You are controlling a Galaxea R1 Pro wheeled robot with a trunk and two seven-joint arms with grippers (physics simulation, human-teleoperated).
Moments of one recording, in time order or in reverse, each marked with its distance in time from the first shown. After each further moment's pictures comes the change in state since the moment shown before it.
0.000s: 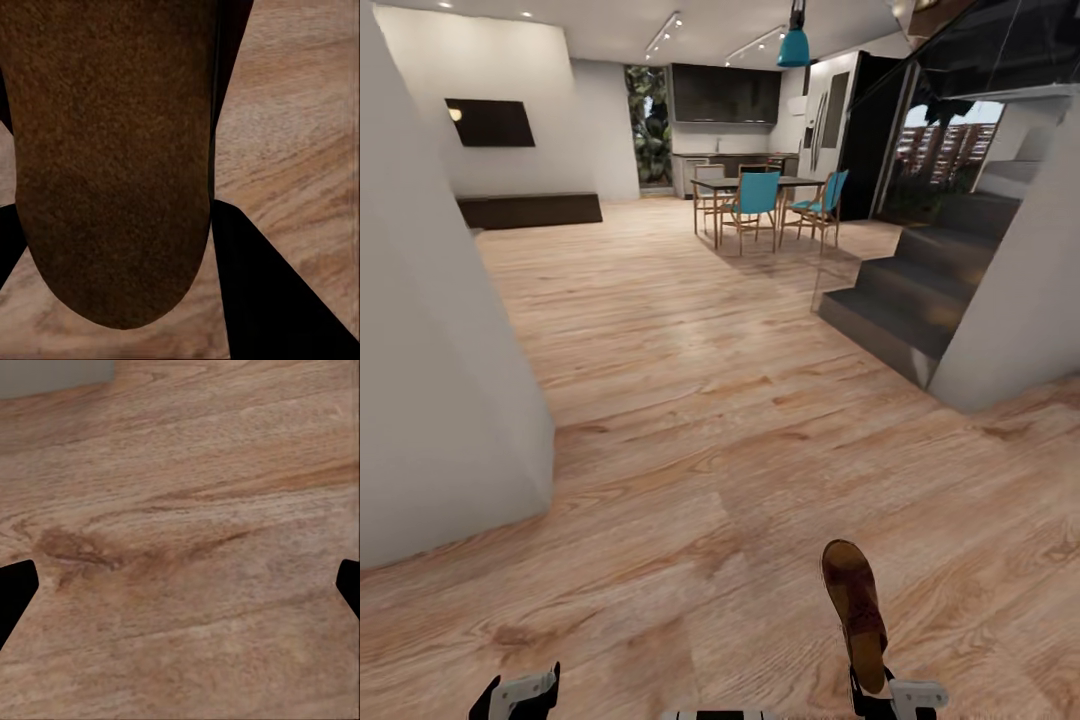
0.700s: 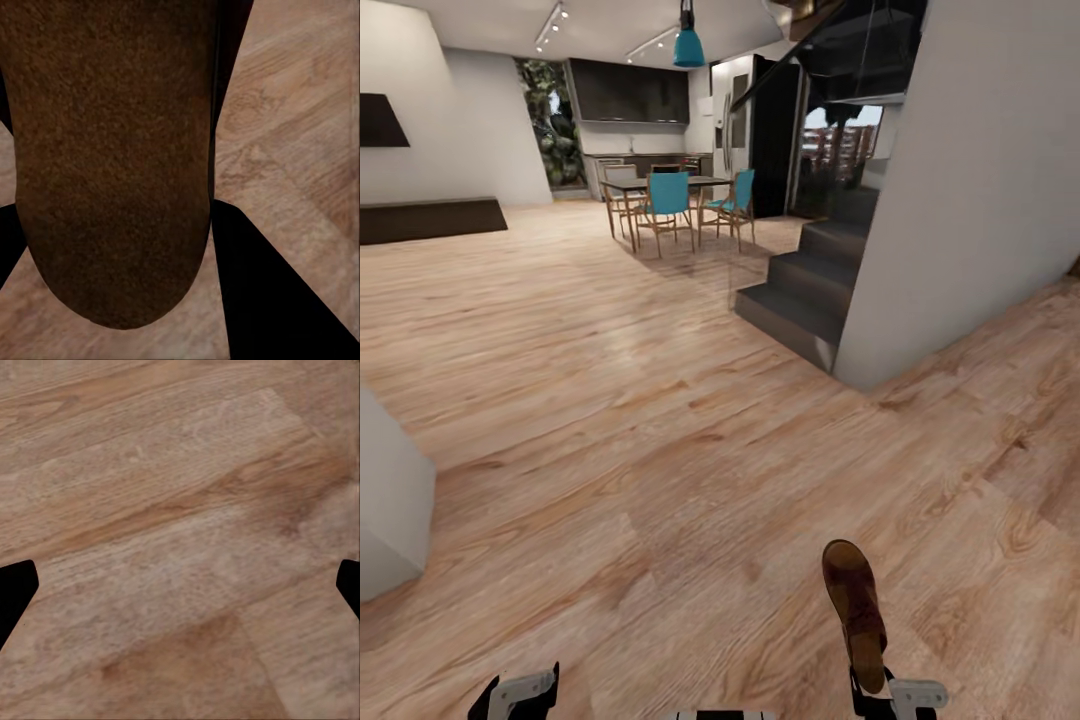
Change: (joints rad) left arm 0.000 0.000 0.002 0.000 0.006 -0.001 0.000; right arm 0.000 0.000 -0.001 0.000 -0.002 0.000 0.000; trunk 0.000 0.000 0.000
